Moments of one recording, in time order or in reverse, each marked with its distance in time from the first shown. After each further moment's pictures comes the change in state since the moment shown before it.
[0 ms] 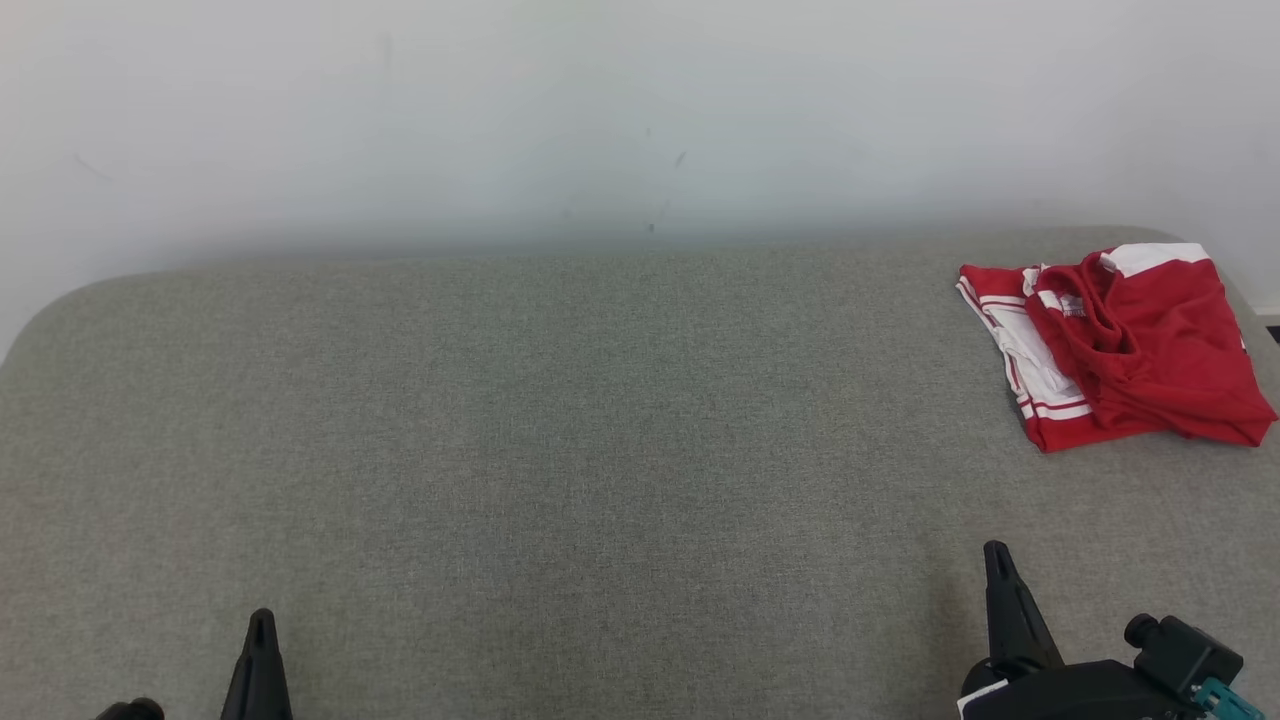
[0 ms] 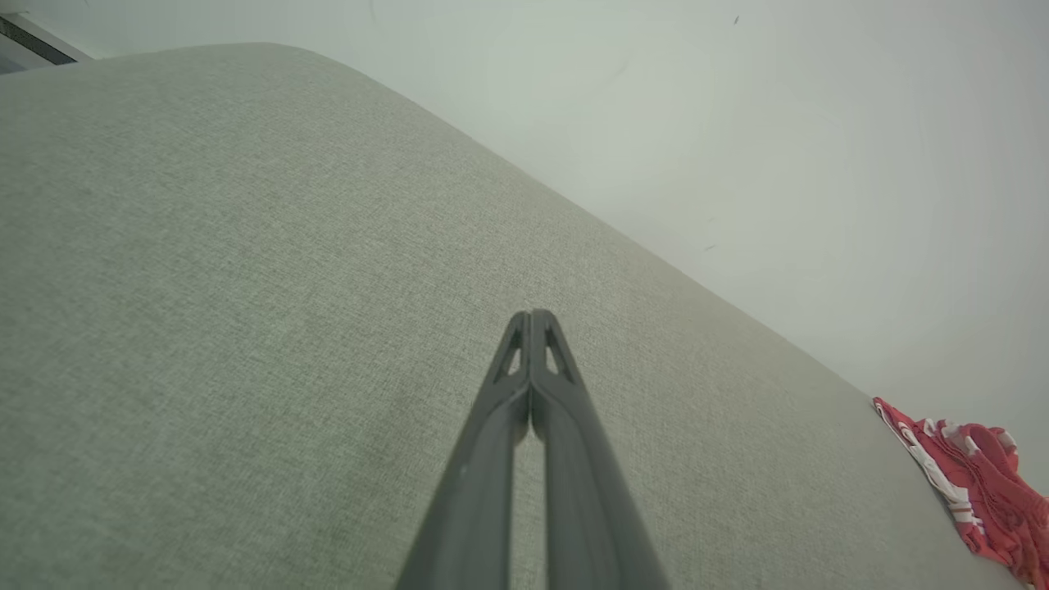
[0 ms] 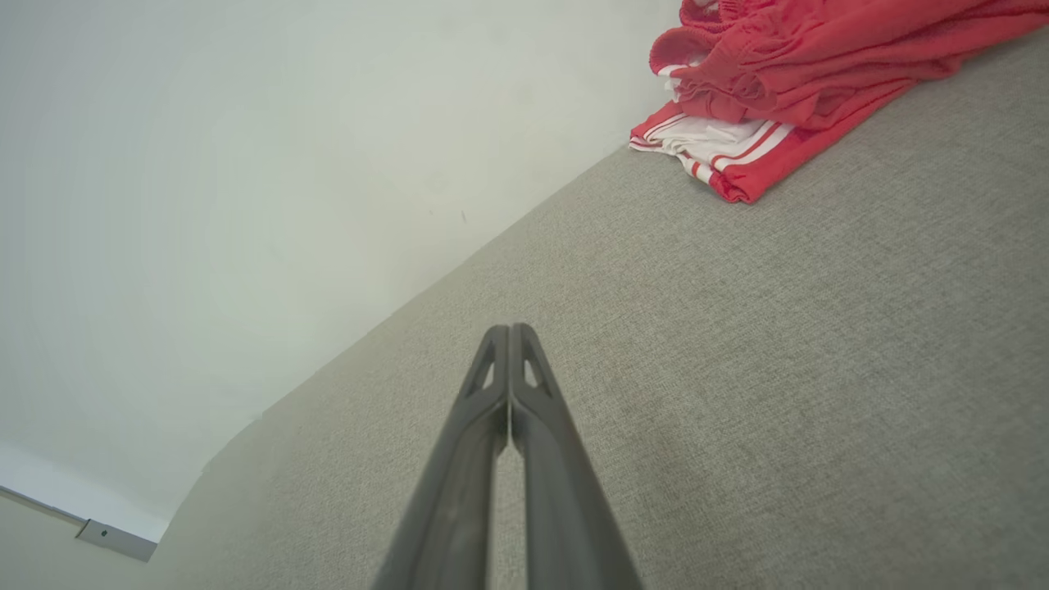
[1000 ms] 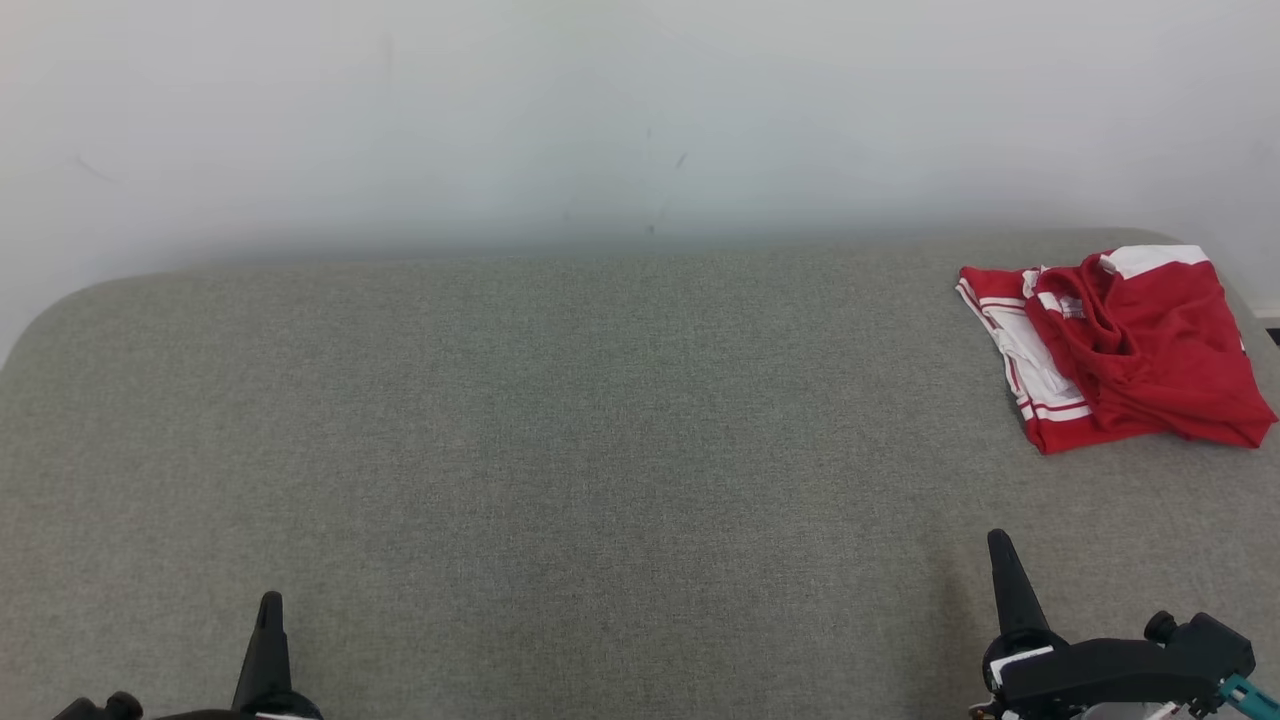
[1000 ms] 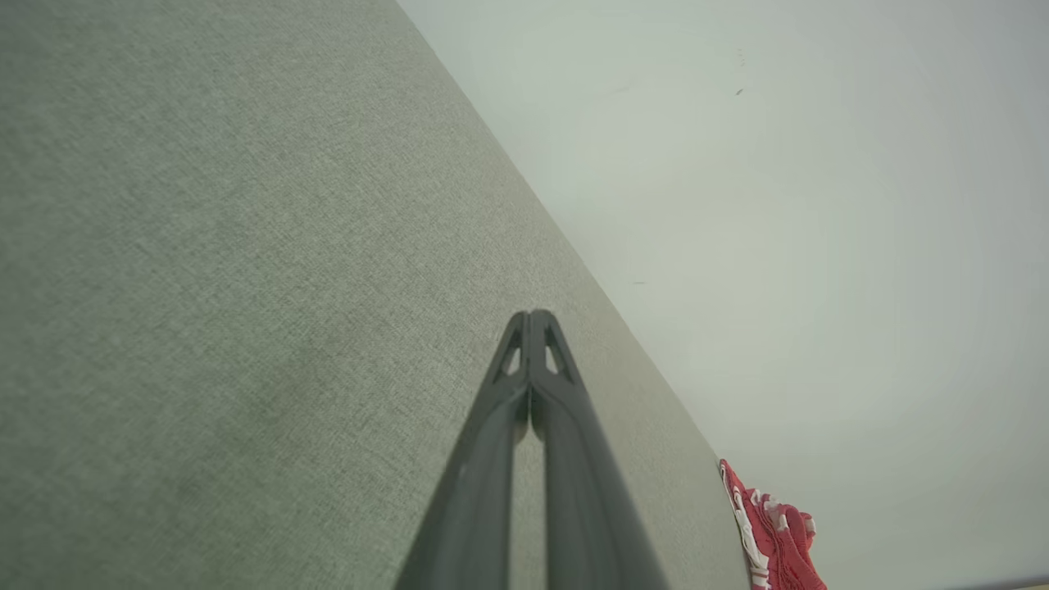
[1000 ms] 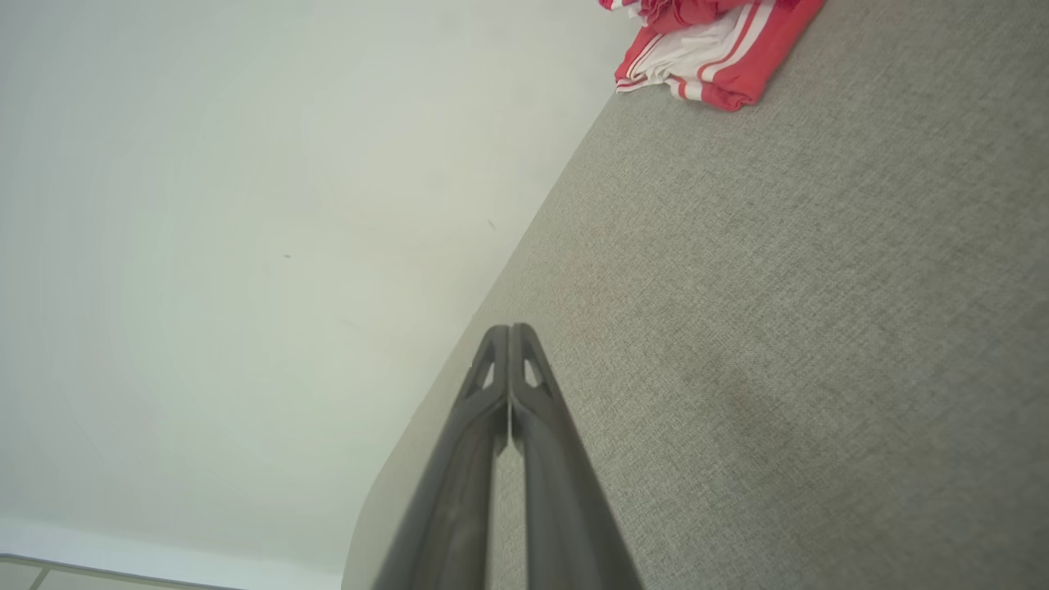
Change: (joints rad) left arm -0.046 -0.007 0.012 0.015 -0.401 -0.019 0.098; right arm -0.038 0.000 -0.020 0.011 0.398 0.000 0.097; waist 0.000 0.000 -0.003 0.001
